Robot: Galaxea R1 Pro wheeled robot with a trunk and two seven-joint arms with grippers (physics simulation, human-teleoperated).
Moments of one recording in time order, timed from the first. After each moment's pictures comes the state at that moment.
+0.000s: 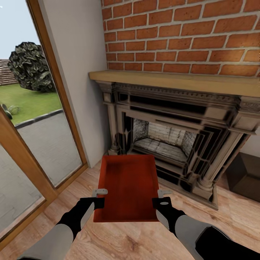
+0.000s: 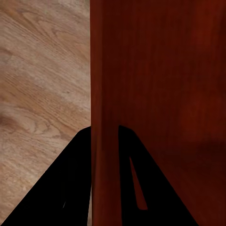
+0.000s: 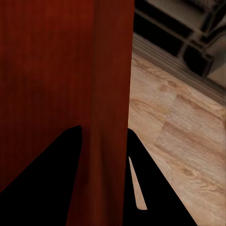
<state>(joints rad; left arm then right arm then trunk) -0.67 -0.05 -0.11 -0.51 0.17 0.43 0.08 -0.83 0.13 0.62 -0.07 -0.50 0.01 -0.31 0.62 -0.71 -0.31</state>
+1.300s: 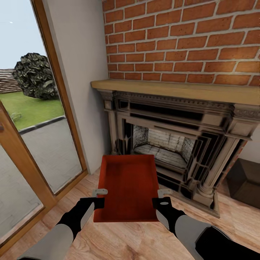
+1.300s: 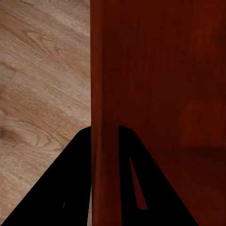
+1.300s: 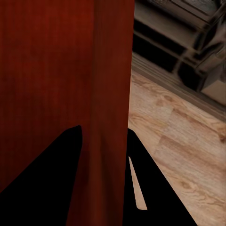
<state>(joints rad) -0.67 -0.05 -0.11 -0.51 0.17 0.43 0.08 -0.83 0.13 0.62 -0.07 -0.50 0.01 -0.31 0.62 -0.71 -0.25</state>
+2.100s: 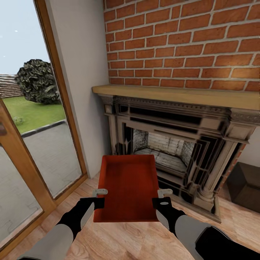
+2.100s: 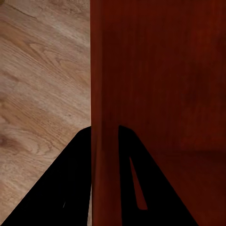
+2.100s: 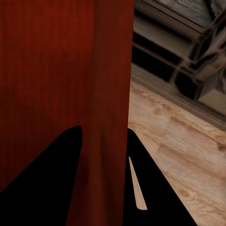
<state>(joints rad) -0.67 -0.05 -0.12 -0.51 0.17 0.43 0.08 -0.83 0.13 0.62 -0.07 -0.50 0.01 -0.31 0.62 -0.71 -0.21</state>
